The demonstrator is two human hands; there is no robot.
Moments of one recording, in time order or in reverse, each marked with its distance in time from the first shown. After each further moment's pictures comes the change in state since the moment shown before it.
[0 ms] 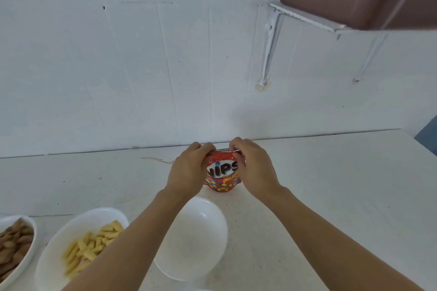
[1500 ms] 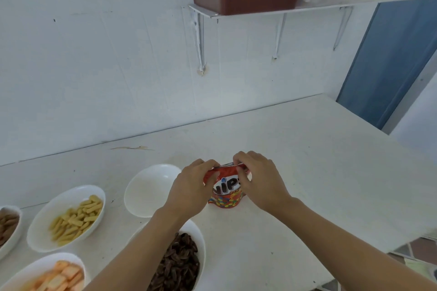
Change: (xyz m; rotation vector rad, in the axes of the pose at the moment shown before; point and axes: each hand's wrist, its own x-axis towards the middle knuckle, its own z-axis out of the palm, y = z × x) left_hand -0.143 0.122 0.024 -0.101 -0.174 0.164; right_hand -0.196 0.015 -0.099 -0.120 0.050 0.077
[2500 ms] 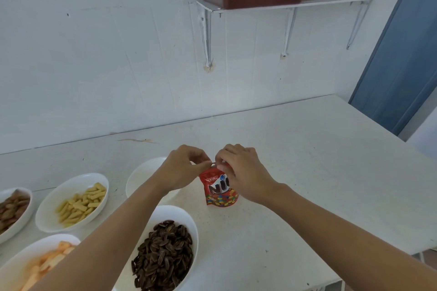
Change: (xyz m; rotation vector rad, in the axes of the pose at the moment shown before) left_hand 0.018 0.008 -0.037 -0.187 -0.170 -0.271; right_hand 0.021 -0.014 -0.001 -0.056 -0.200 -0.188
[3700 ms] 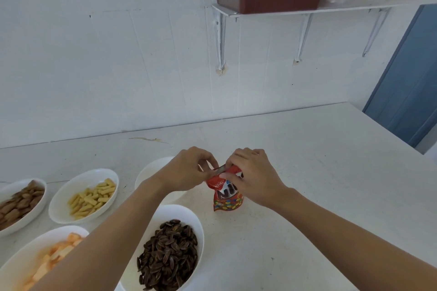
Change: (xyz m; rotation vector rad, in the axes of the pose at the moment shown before) left_hand -0.003 -0.003 -0.012 0.151 -0.086 0.056; right_hand 0.001 0.011 0.007 -0.010 0.062 -0.077
